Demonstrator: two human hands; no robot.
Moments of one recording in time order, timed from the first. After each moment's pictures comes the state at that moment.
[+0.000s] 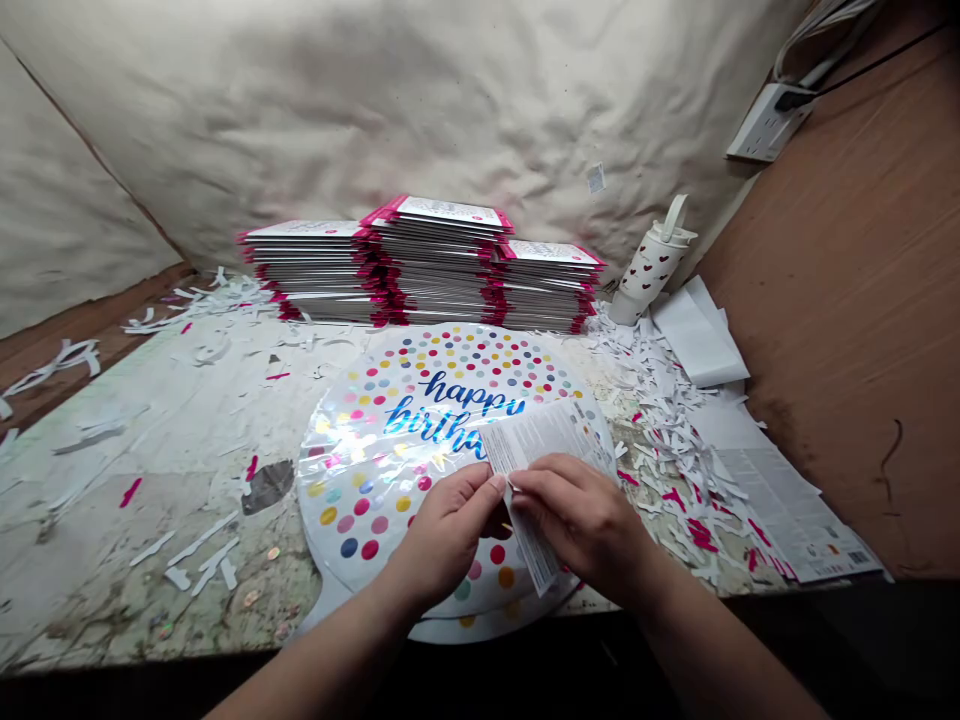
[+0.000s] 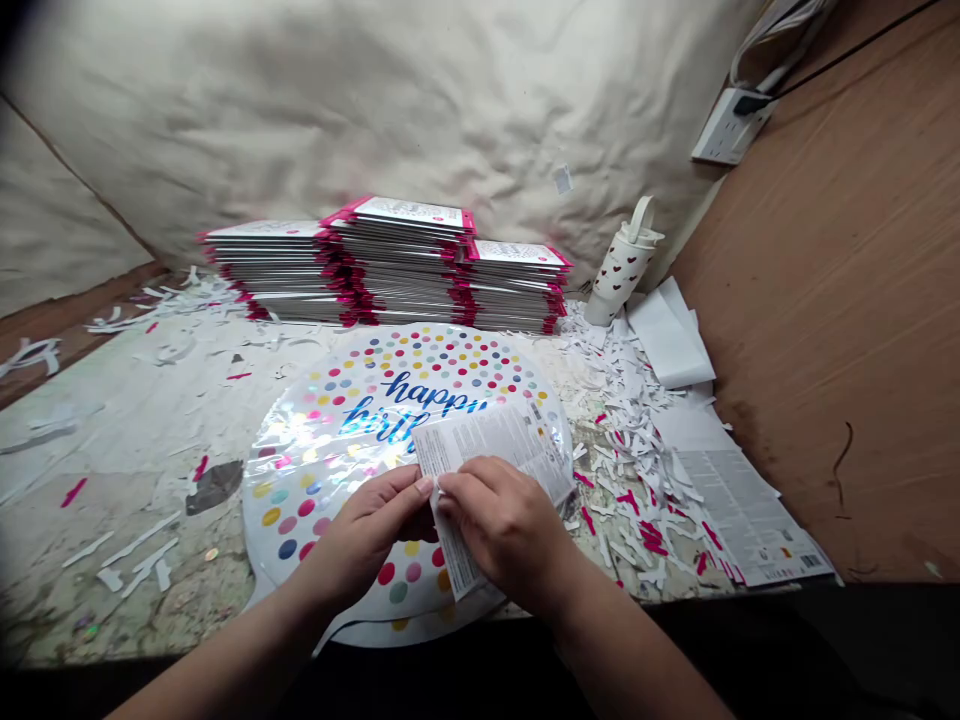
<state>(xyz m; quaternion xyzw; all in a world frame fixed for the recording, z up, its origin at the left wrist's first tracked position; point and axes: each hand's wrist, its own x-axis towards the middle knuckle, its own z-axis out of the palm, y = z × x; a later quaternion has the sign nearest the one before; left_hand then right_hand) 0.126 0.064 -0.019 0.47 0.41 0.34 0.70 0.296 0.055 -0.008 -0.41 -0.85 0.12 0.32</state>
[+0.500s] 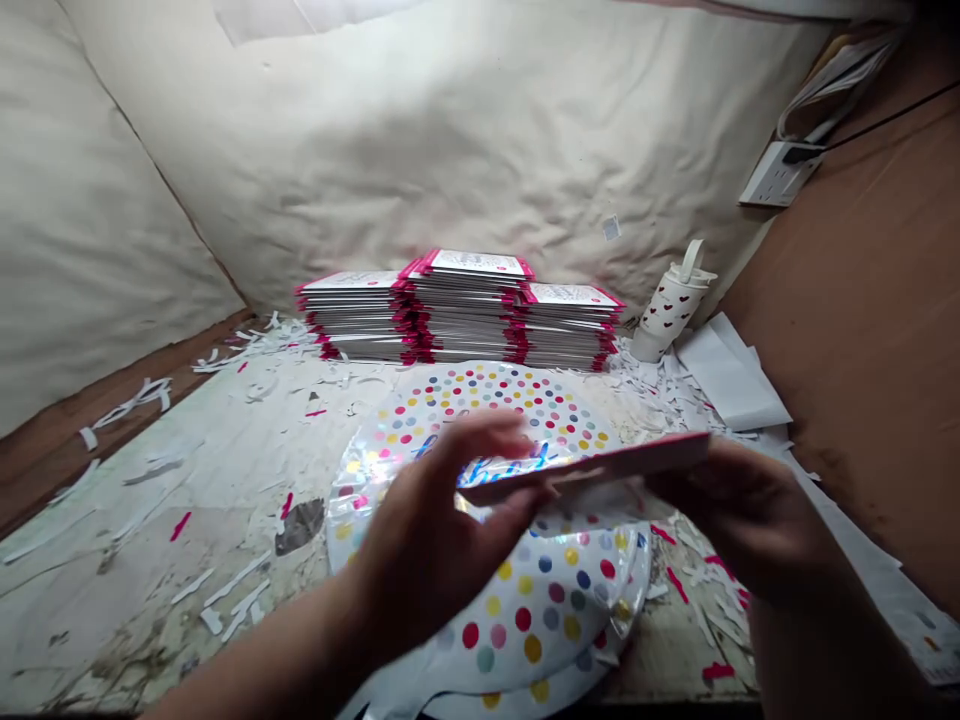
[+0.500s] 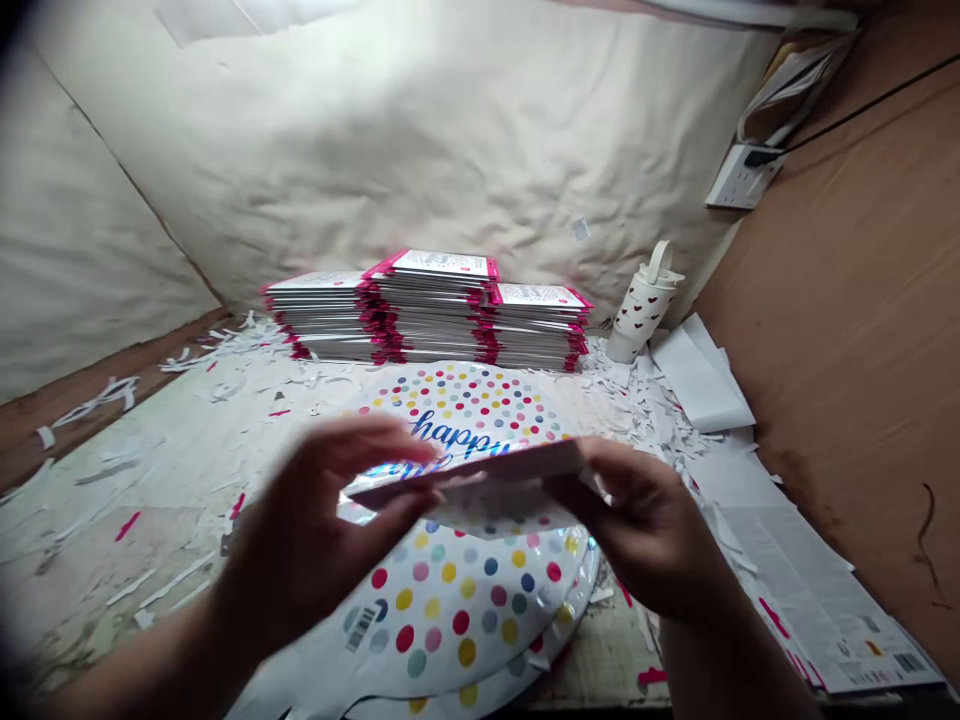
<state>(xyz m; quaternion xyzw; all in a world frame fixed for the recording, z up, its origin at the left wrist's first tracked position) 0.097 0.084 0.060 0.77 0.41 0.41 0.27 0.340 0.078 0.041 -0.45 -0.68 0.29 0.49</state>
